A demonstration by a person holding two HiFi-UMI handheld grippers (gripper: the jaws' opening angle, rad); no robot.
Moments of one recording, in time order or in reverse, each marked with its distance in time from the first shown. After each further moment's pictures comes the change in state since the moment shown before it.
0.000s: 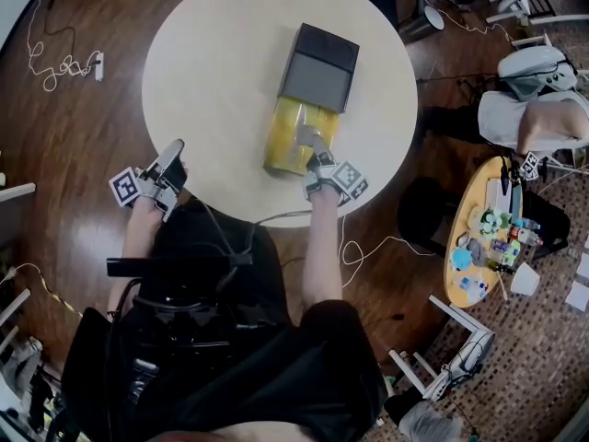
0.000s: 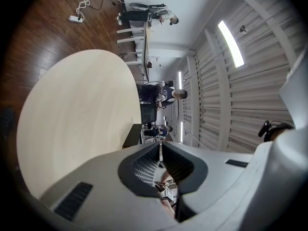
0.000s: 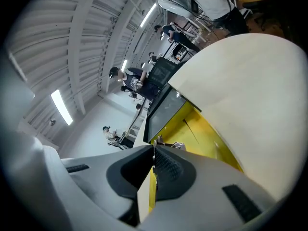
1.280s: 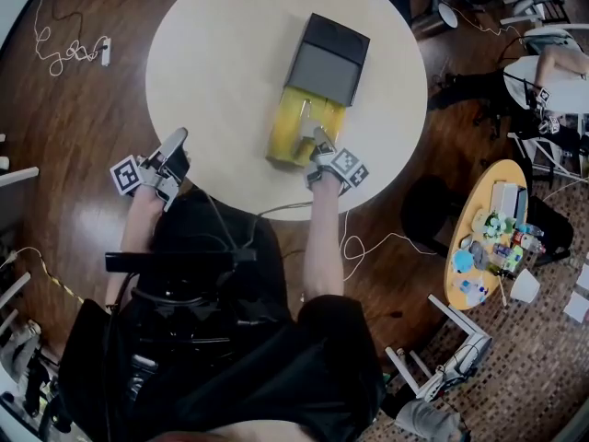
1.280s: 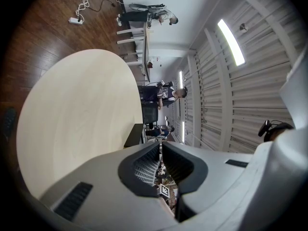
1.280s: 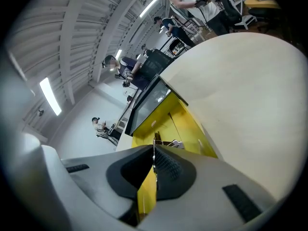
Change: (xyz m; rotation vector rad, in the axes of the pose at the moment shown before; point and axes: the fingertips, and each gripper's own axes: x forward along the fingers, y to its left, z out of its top) left arm -0.001 0.002 0.002 0.014 -0.001 0.025; right arm 0.021 -0.036 -0.018 -0.037 0.088 -0.121
